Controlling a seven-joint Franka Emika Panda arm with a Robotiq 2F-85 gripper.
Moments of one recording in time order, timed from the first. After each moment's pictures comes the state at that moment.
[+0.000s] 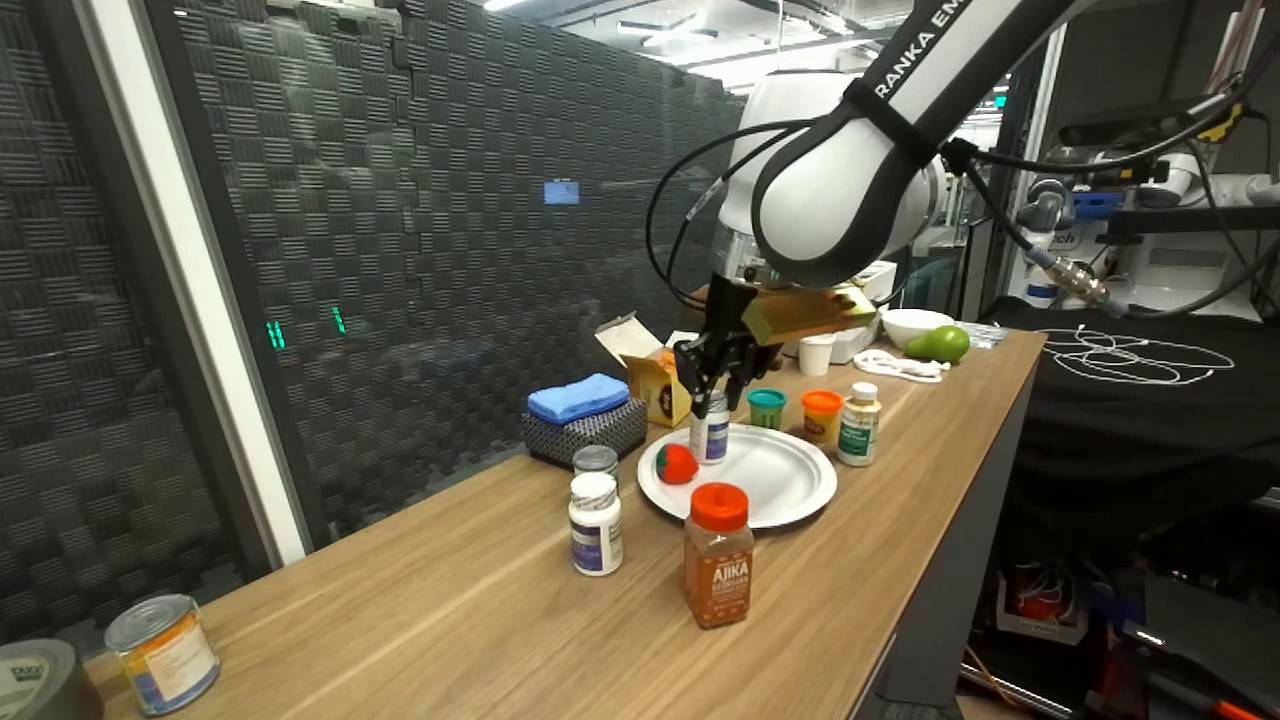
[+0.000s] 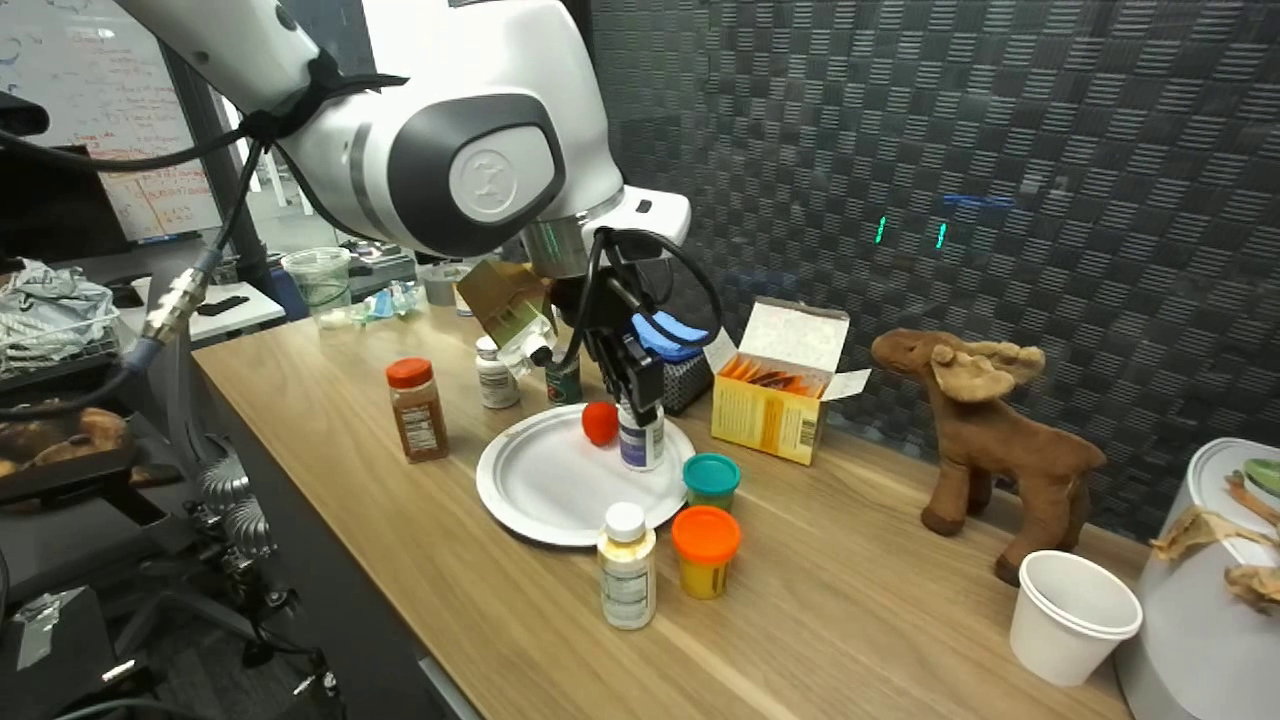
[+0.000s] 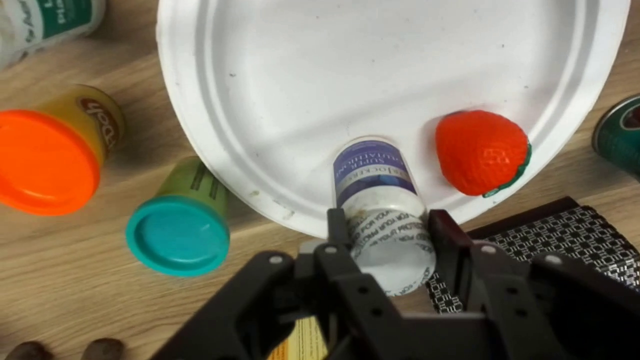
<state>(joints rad) 0.05 0.27 -0.09 -2.20 -0.08 2.76 0.32</state>
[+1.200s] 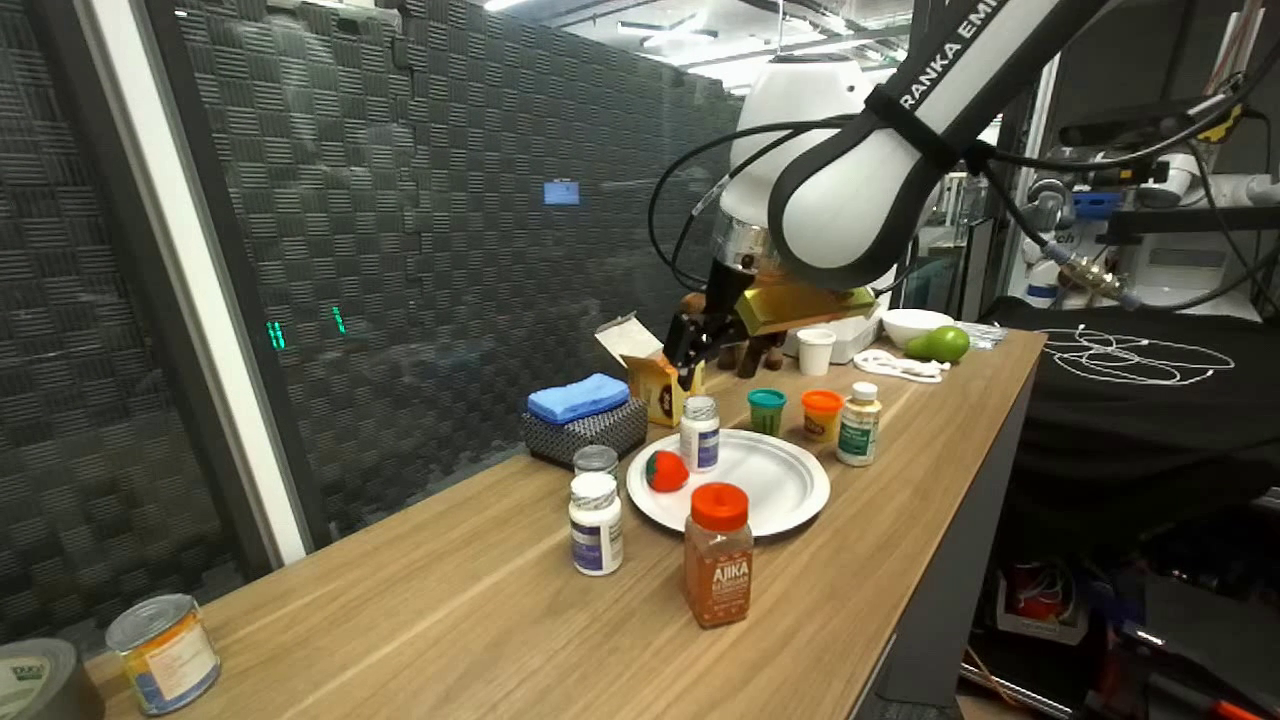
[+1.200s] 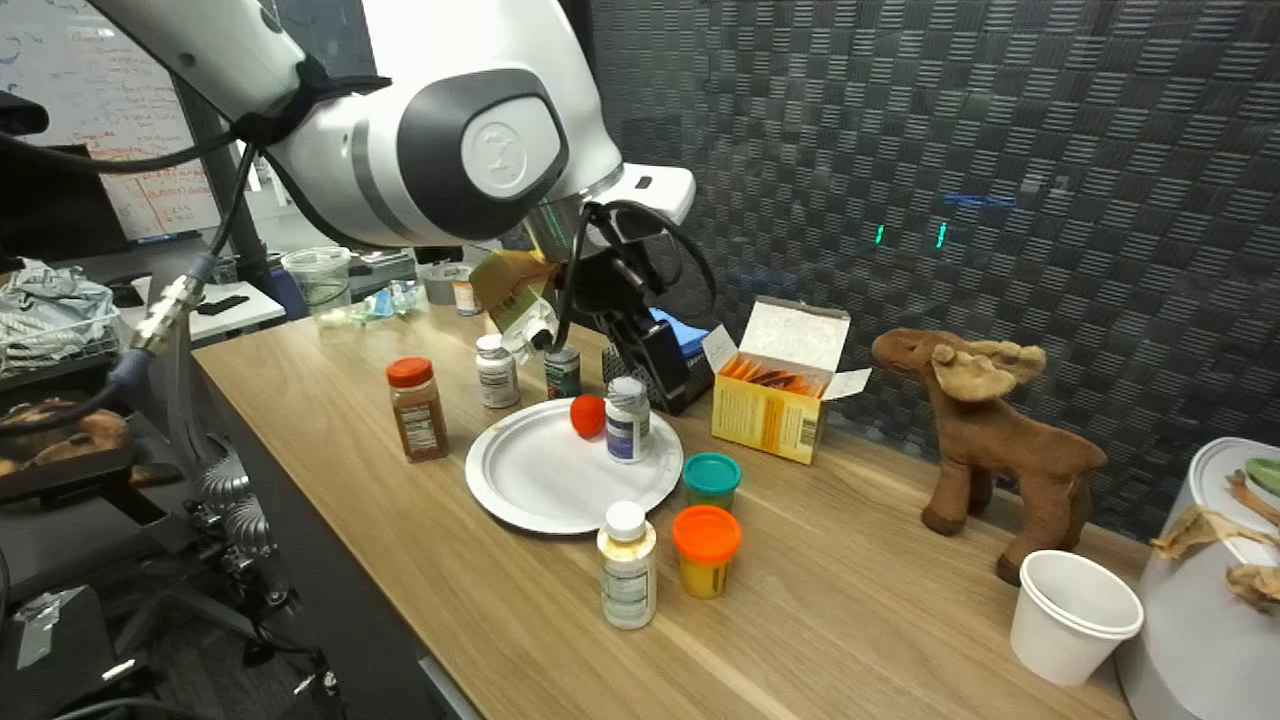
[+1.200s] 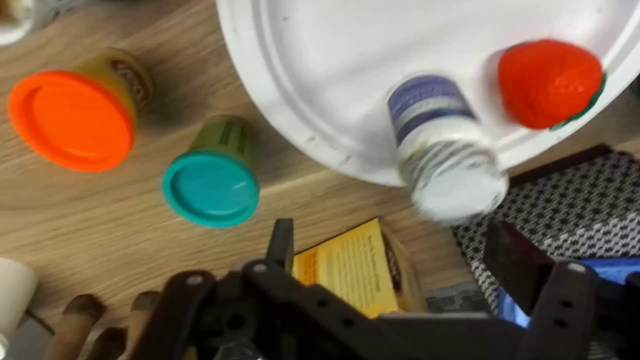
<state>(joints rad) 0.12 0.26 -0.19 -2.20 -0.24 2.80 0.51</state>
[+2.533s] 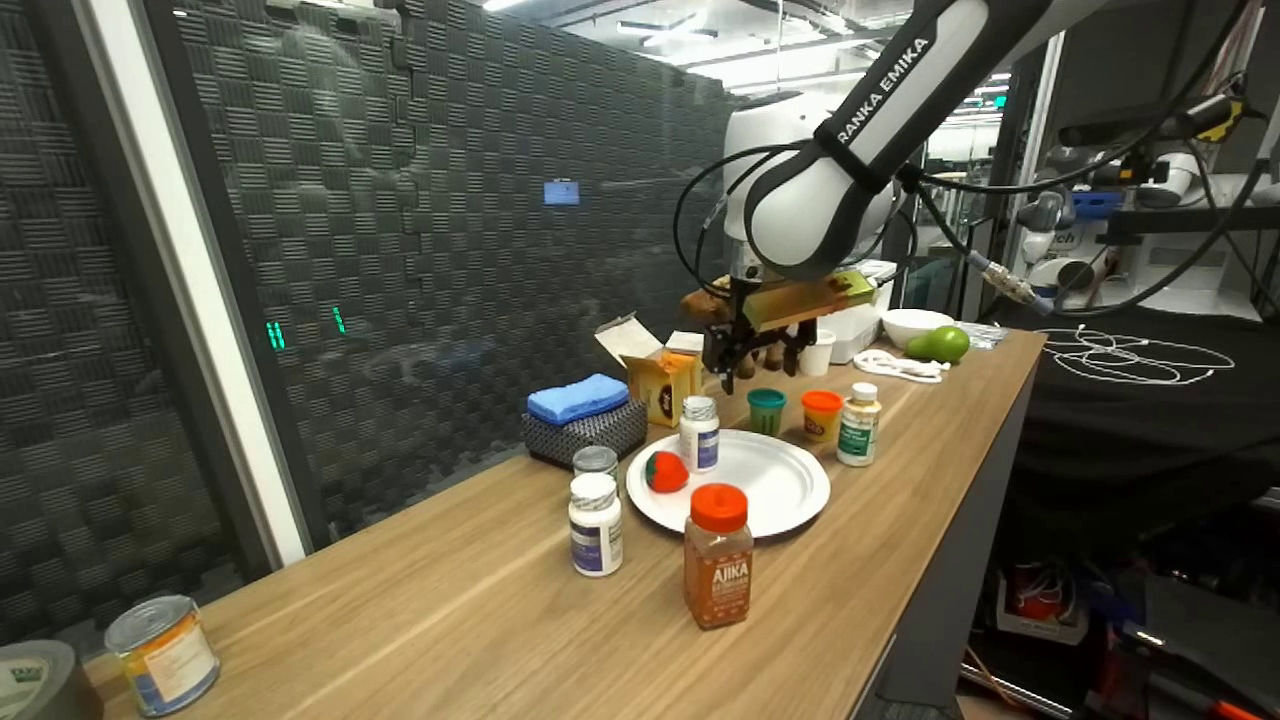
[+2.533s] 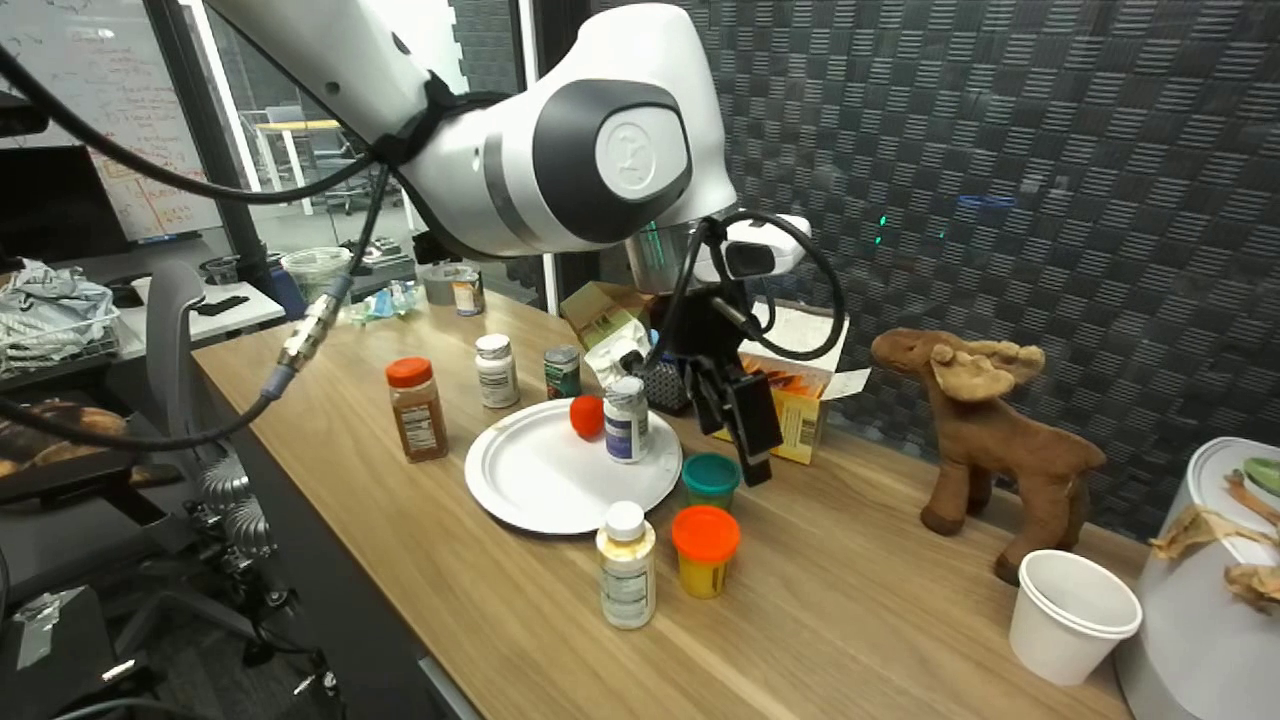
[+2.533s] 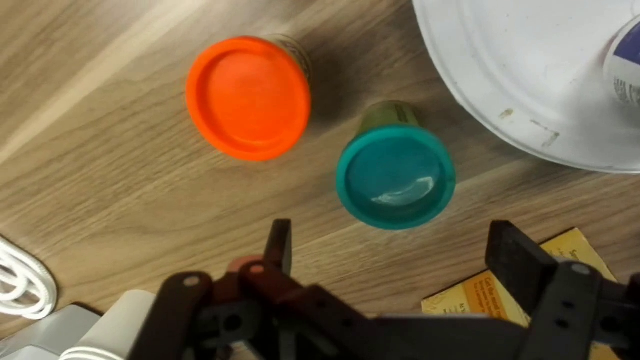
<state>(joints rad) 0.05 0.40 -0.23 -1.99 -0.24 2.54 0.53</state>
